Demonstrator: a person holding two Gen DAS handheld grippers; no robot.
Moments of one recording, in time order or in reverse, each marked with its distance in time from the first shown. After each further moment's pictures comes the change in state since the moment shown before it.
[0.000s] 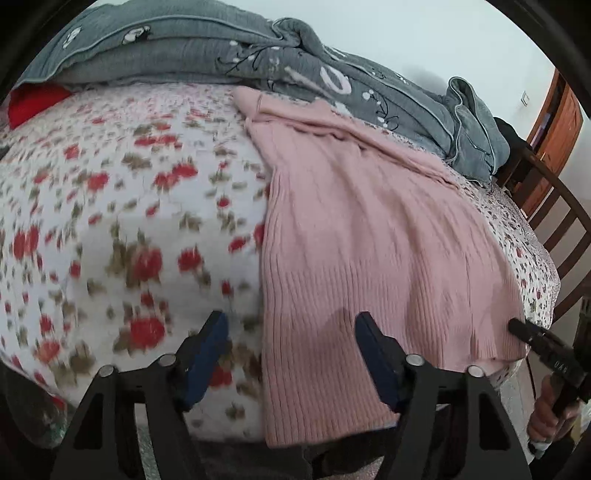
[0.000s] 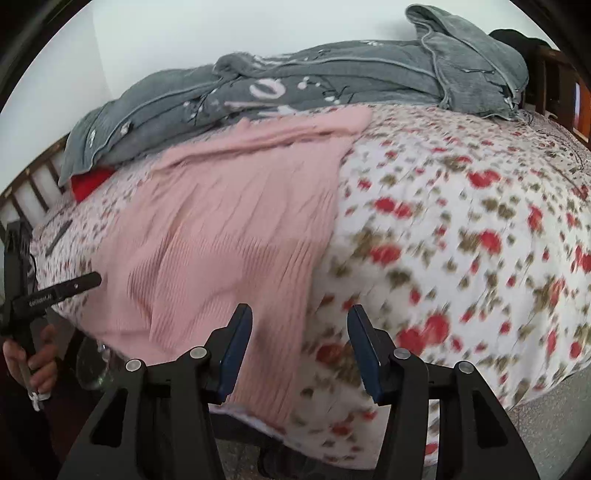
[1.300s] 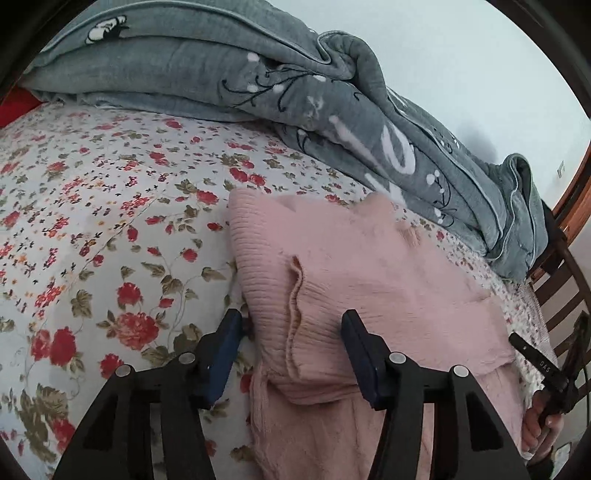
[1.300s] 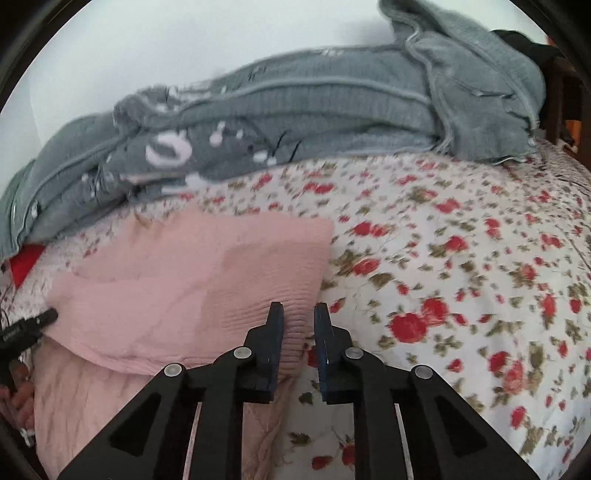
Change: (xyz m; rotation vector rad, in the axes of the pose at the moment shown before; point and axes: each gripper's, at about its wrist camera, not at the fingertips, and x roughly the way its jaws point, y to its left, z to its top) left arm 0.141 0.044 0.209 -0.138 -0.053 -0.032; right arm 0.147 -0.077 0.225 0.123 -0.089 -0.163
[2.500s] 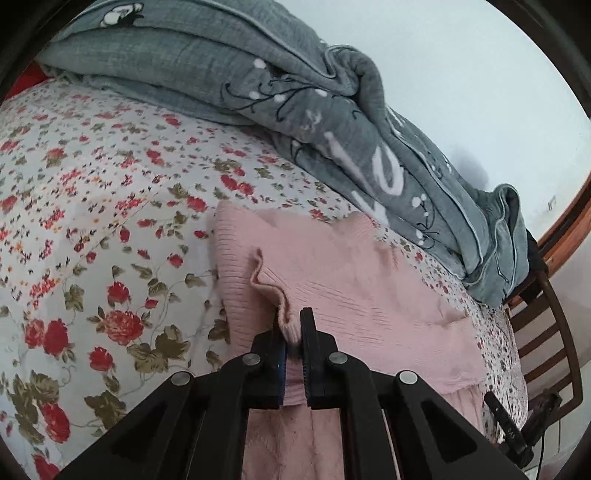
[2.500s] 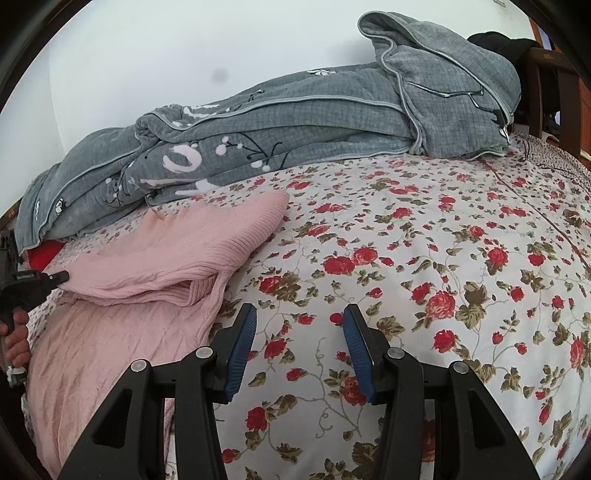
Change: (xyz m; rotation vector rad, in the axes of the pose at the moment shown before) left arm -0.007 0.001 0.014 -0.133 -0.008 -0.088; right arm -0.045 -0.046 -0.049 -0.016 -0.072 0.080
